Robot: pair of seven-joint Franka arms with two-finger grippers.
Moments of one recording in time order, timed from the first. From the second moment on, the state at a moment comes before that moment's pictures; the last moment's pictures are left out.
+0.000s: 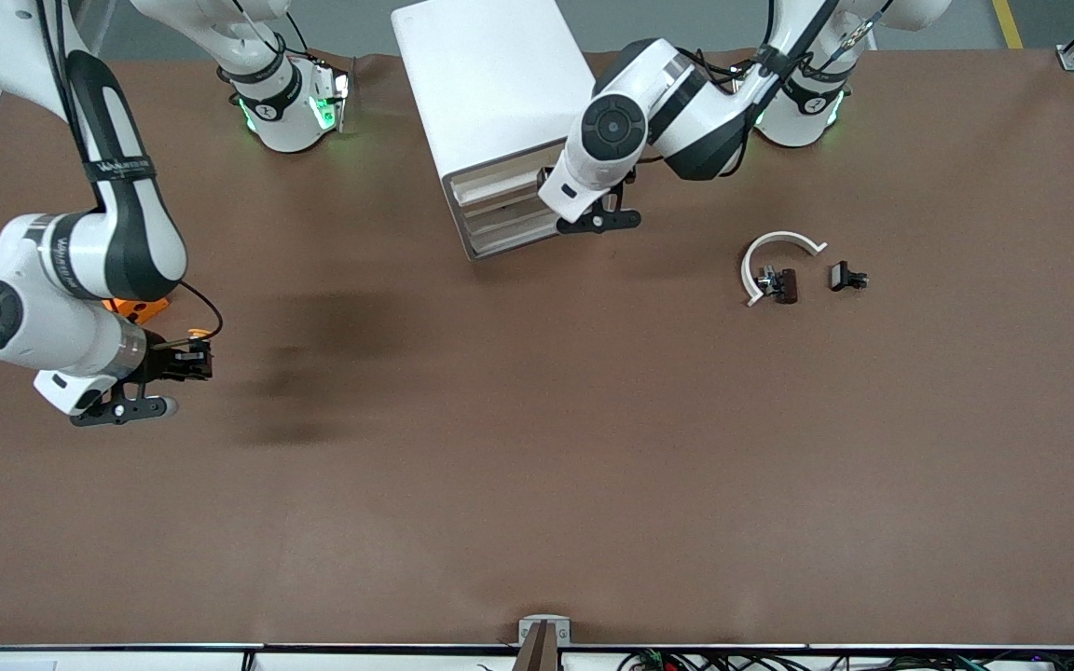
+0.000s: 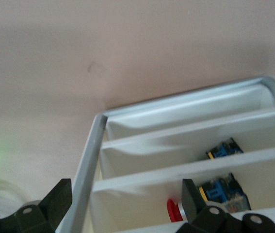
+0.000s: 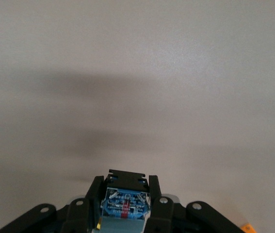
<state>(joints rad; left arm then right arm) -0.53 0.24 -0.38 -1.99 -0.30 1.96 -0.85 -0.01 0.34 -0.01 -1.93 -0.03 2.18 -0.15</state>
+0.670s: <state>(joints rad) -0.50 0.23 -0.42 -1.99 -0.28 2.00 -0.88 -0.07 0.46 -0.01 -2.00 -0.04 2.39 -0.28</state>
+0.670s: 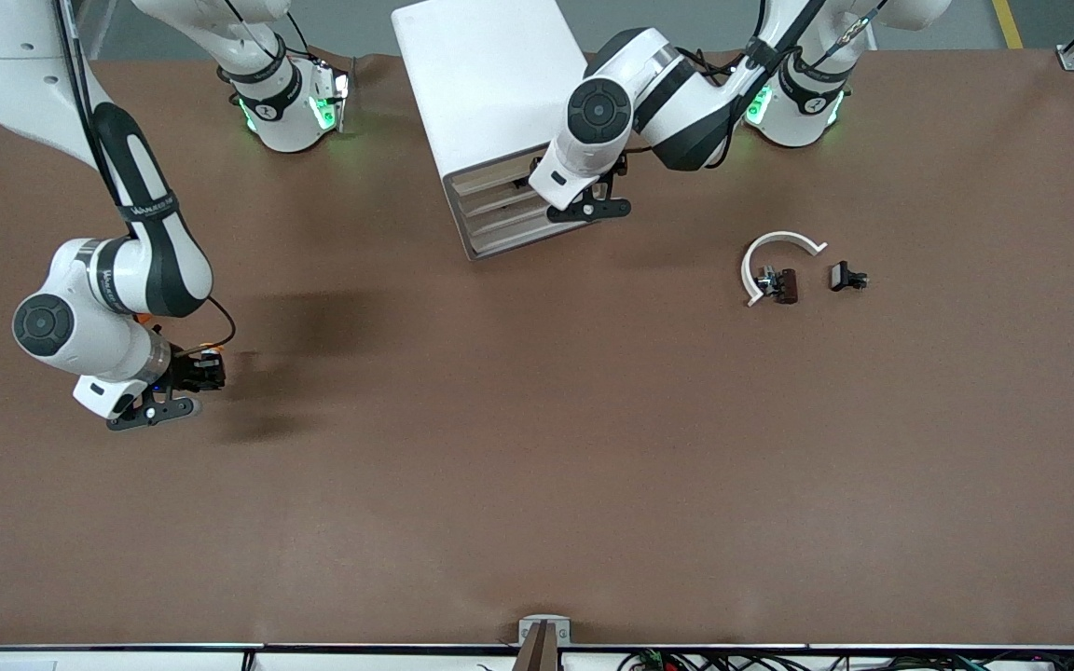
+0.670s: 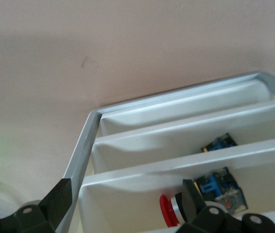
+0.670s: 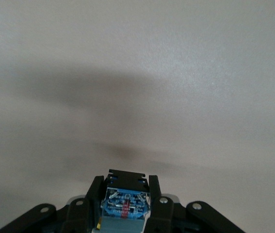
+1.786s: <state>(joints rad) 0.15 0.23 -0.42 -1.68 0.21 1.94 -0.51 -0.08 0.50 -0.01 -2.01 -0.04 2.38 -0.27</state>
